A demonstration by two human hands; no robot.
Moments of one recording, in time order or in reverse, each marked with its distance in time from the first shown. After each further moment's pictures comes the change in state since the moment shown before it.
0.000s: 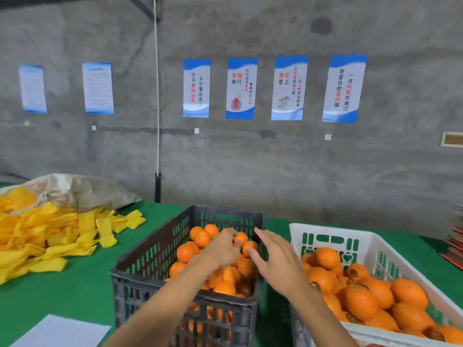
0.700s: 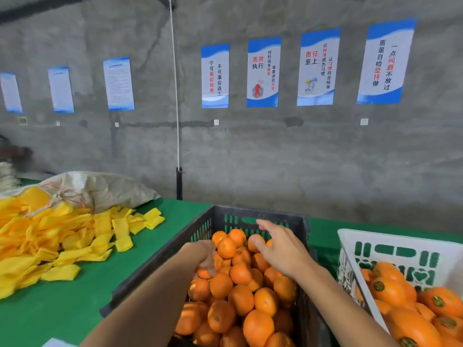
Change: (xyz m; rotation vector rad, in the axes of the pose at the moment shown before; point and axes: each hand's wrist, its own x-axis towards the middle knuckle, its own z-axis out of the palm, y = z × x) left_hand 0.121 -0.152 -0.040 0.386 -0.402 -0.428; right_hand 0.137 0.001 0.100 0.189 -0.150 0.034
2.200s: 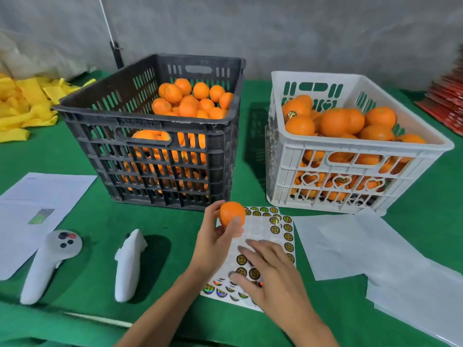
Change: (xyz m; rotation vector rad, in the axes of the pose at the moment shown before) left_hand -0.289 0.056 0.377 -1.344 0.227 0.507; right_hand -0.483 0.008 0.053 -0.145 -0.161 0.097
